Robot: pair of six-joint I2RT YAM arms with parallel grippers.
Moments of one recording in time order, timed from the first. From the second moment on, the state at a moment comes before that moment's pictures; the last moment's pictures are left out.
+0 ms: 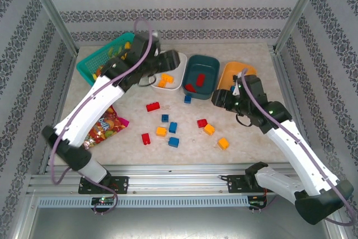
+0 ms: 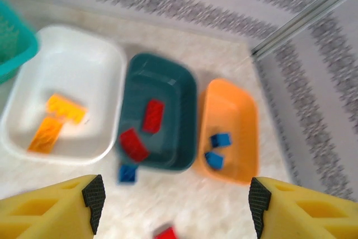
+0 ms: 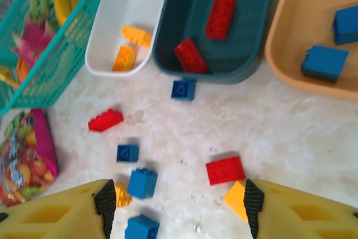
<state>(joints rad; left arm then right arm) -0.61 1.54 1.77 -0.84 -0.09 -0.66 0.46 0.99 1.07 -0.81 -0.07 0.63</state>
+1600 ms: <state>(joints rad) -0.61 0.65 0.82 -1.00 -0.05 -0.88 1.06 1.93 1.31 -0.84 0.00 0.18</state>
